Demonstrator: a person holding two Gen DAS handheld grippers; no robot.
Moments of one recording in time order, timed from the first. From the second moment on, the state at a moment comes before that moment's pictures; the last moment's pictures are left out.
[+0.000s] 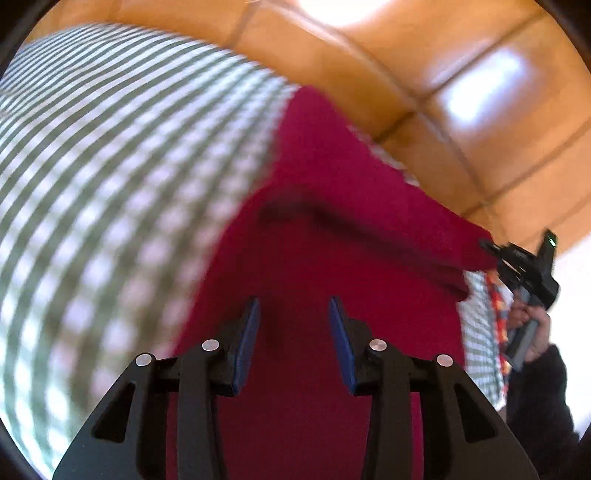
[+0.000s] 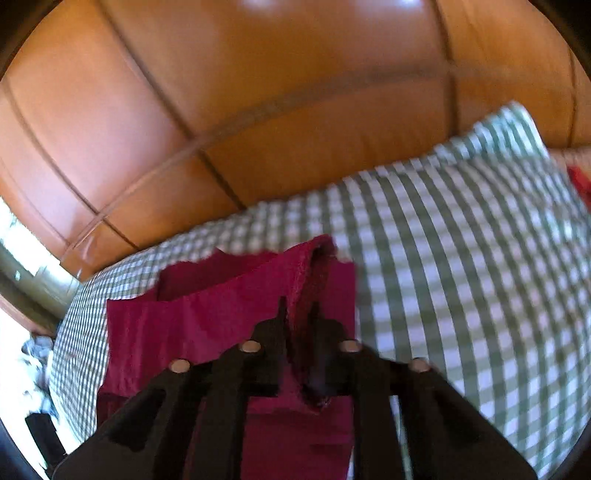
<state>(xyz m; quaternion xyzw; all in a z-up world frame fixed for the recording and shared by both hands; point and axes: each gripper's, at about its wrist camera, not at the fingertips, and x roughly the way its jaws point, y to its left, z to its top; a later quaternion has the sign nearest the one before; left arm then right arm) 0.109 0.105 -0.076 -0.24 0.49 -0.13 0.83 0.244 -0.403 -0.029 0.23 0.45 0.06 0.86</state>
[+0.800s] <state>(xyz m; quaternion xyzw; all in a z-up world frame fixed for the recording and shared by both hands) 0.174 0.058 -0.042 0.02 0.43 -0.07 0.90 0.198 -0.445 -0.058 0.28 0.48 0.04 0.83</state>
